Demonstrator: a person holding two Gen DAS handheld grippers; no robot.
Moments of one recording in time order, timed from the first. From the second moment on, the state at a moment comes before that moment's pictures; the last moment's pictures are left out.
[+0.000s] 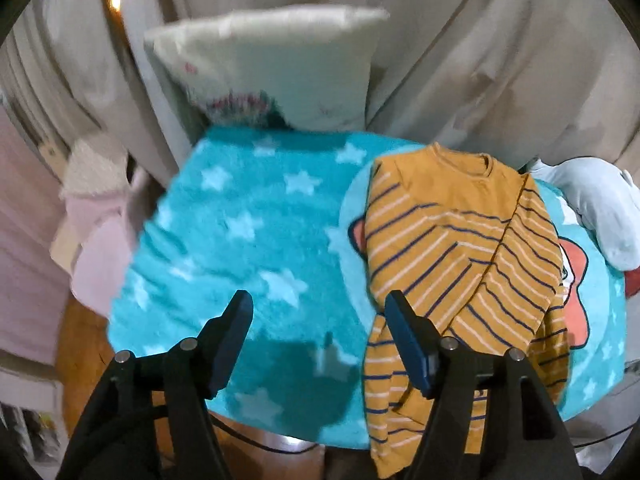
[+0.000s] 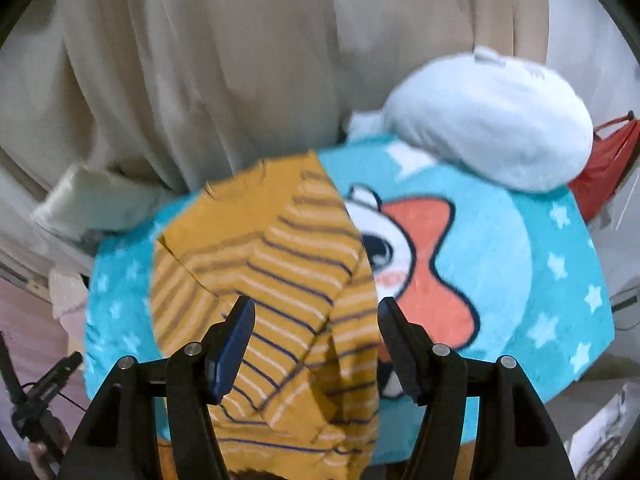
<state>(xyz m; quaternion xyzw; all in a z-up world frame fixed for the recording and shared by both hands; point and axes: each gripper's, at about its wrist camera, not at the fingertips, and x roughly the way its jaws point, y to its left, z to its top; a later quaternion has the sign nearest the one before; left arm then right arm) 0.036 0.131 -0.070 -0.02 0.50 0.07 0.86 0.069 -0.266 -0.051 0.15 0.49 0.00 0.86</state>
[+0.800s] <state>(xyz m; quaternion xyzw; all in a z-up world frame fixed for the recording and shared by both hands) 0.060 0.066 -0.017 0.01 0.51 -0.02 0.86 0.056 -0.244 0.005 0.09 0.48 0.01 0.87</state>
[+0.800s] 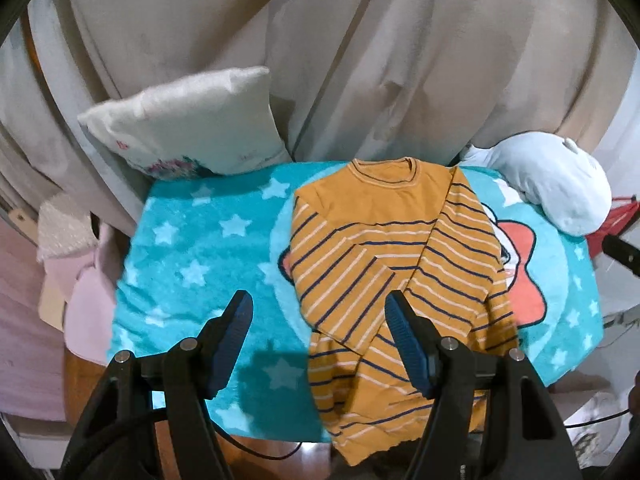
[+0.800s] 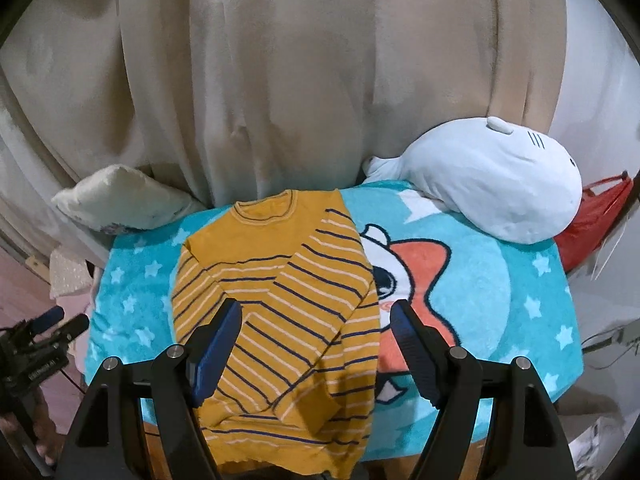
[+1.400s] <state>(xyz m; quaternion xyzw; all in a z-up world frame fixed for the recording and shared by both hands) 0.180 0.076 -0.141 -0.02 0.59 -0.01 0.81 0.192 -0.280 -0.122 0.11 0.57 0.09 0.81</state>
